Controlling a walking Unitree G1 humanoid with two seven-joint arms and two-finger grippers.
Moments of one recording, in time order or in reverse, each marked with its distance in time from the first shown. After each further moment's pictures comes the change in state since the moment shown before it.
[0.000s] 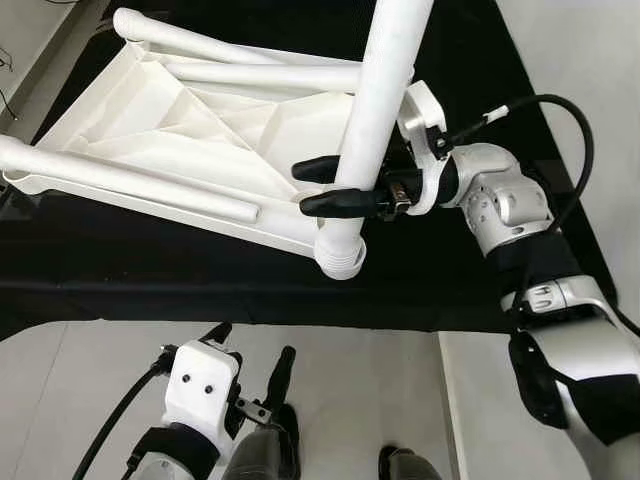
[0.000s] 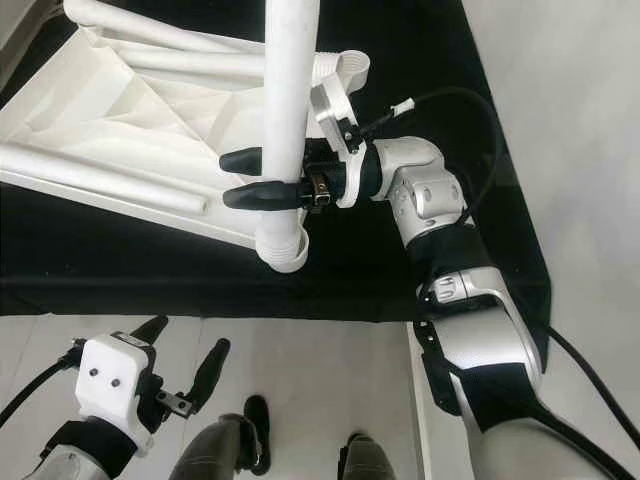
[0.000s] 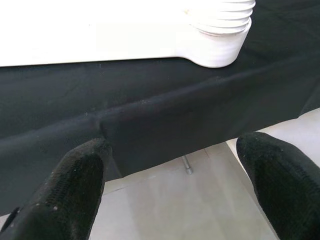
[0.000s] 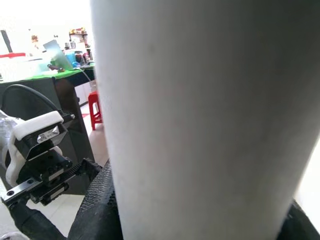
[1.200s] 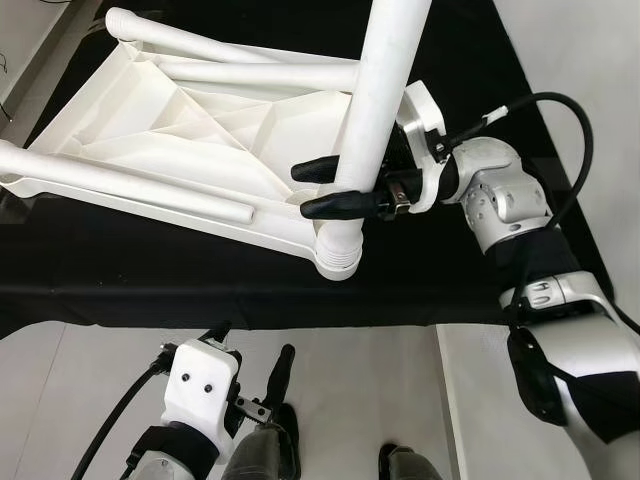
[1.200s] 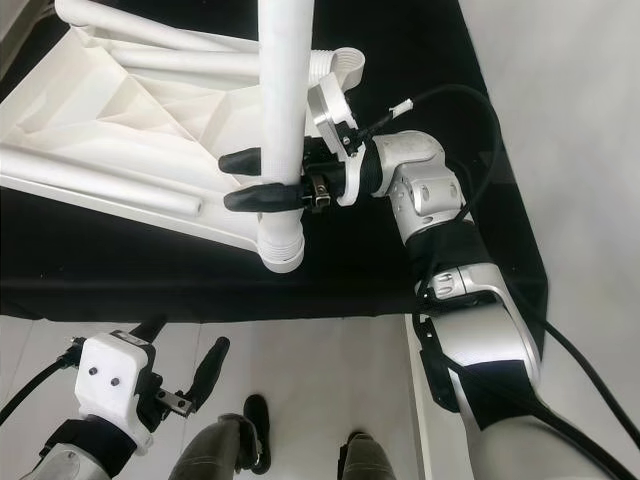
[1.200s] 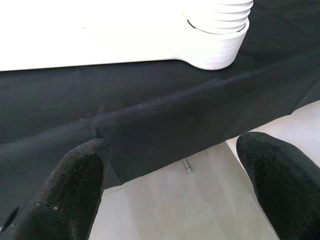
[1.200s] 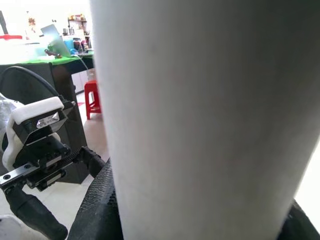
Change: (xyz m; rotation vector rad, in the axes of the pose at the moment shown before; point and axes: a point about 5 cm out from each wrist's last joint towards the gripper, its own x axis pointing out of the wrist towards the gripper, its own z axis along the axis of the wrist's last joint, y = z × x) left arm 0.000 0.001 0.001 0.005 -0.003 0.003; right arm 0.002 0.000 0.002 -0.071 0.046 0.024
